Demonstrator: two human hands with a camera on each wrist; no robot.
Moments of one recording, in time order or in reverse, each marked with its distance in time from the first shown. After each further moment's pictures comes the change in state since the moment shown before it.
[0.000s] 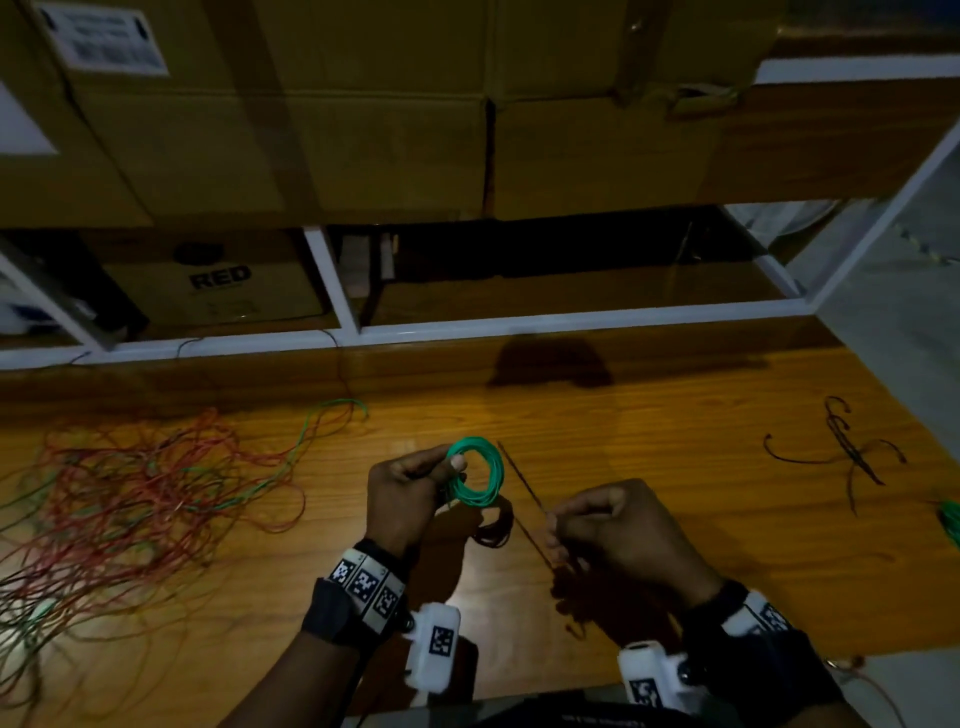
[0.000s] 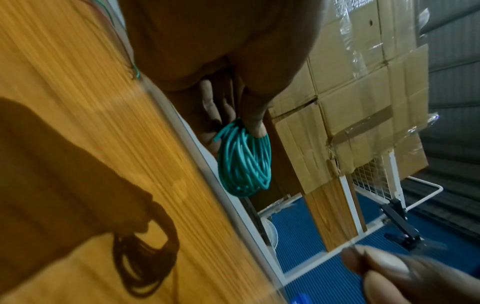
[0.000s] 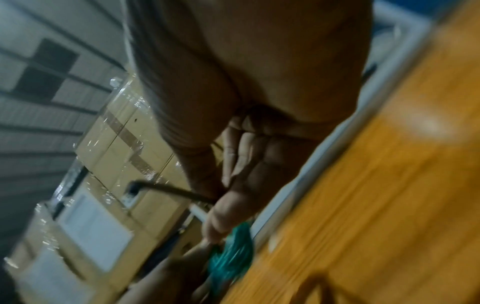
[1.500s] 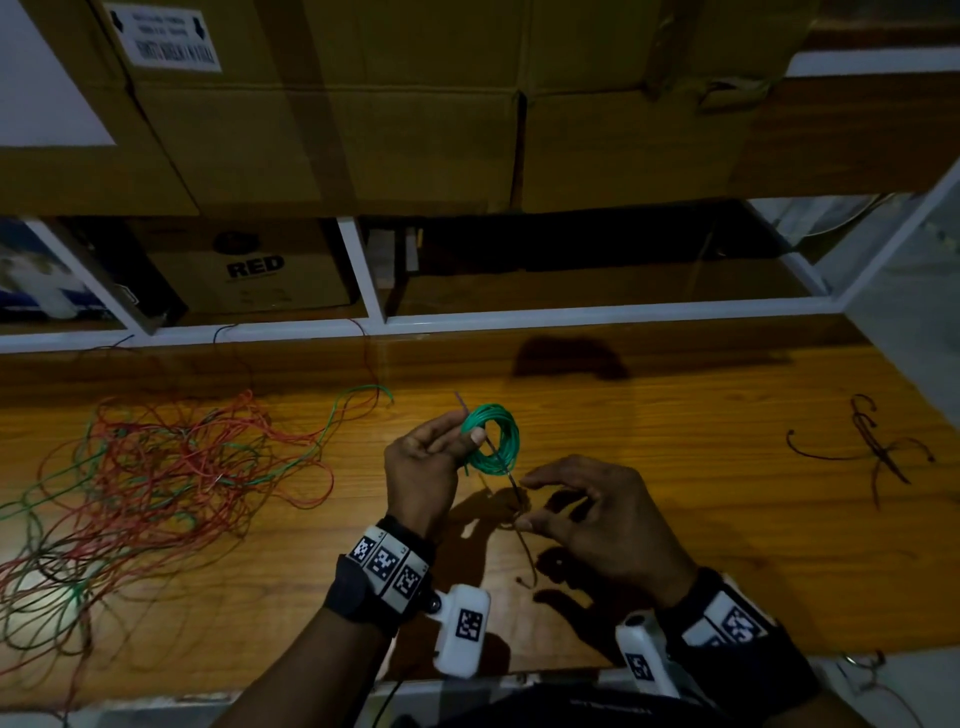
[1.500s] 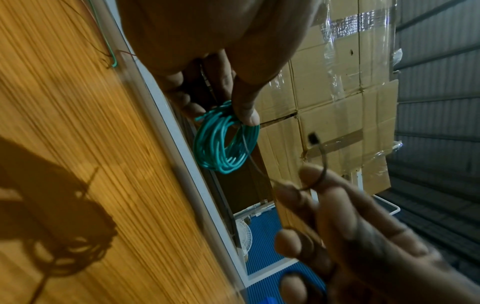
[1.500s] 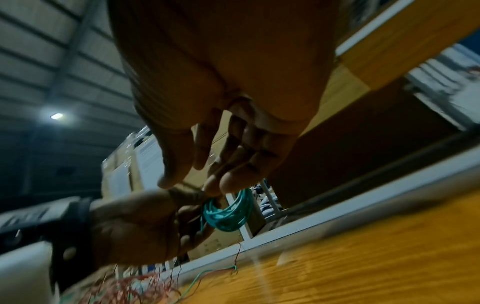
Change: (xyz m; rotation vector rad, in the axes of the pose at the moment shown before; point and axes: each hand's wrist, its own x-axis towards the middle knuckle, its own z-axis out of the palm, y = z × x) left_hand -0.016 0.021 -0.001 -0.093 0.037 0.082; right_hand -0.008 -0.001 0.034 -0.342 0.023 -0.608
